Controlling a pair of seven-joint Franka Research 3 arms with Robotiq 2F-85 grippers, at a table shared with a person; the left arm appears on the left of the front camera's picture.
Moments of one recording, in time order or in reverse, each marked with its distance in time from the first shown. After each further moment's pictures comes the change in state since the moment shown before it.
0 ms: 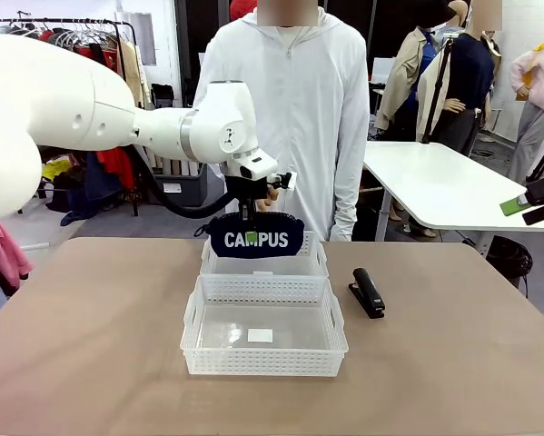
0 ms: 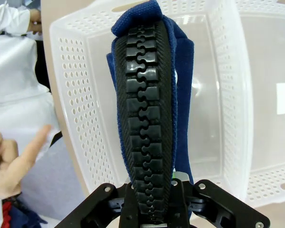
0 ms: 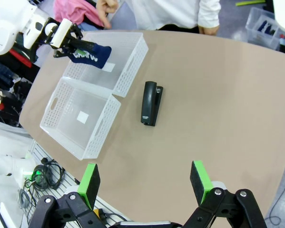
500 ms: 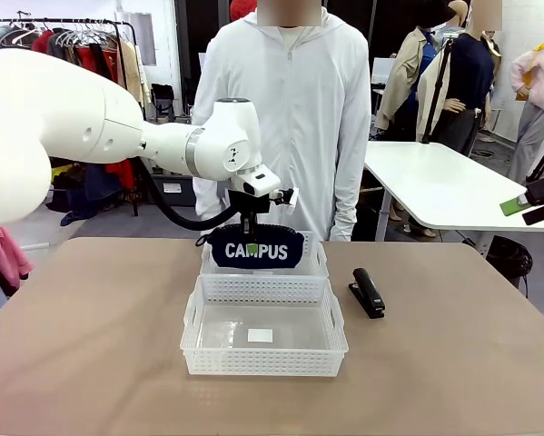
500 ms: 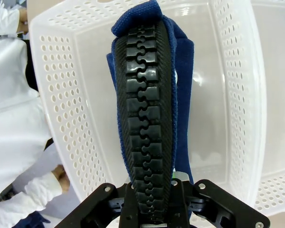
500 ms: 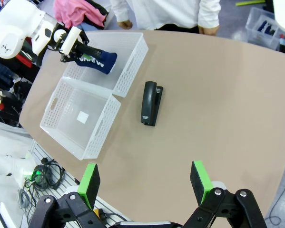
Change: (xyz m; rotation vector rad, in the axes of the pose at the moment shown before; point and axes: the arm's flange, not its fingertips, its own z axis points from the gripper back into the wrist) left arm -0.001 -0.002 -0.030 -0.005 0.034 -0.022; right arm 0.000 0.000 0.000 0.000 0.000 0.000
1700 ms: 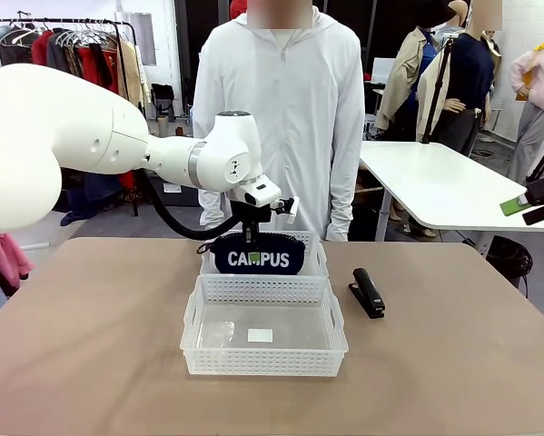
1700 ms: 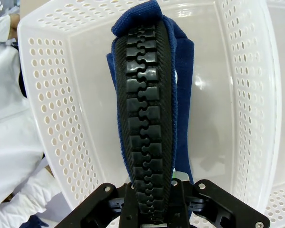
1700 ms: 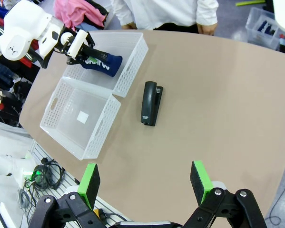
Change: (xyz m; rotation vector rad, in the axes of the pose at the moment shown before) left arm 0.001 0.003 -0.023 -0.005 -0.017 0.003; right arm 0.000 0.000 0.000 0.000 0.000 0.000
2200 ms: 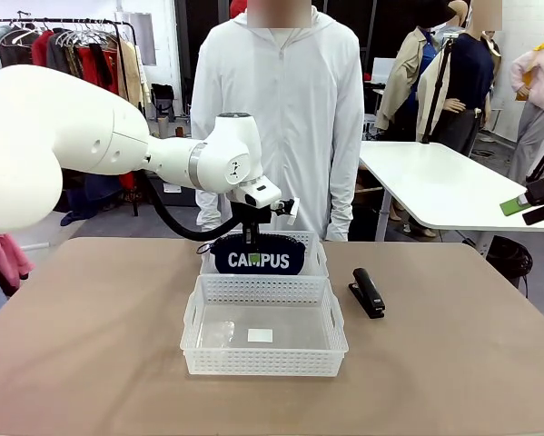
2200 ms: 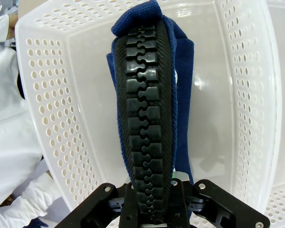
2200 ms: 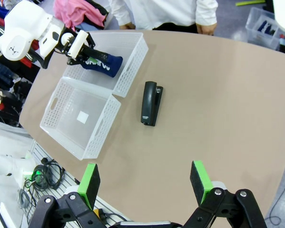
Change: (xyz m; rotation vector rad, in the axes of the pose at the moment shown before) left arm 0.000 0.000 -0.002 -0.003 0.000 0.000; right arm 0.000 0.000 0.000 0.000 0.000 0.000
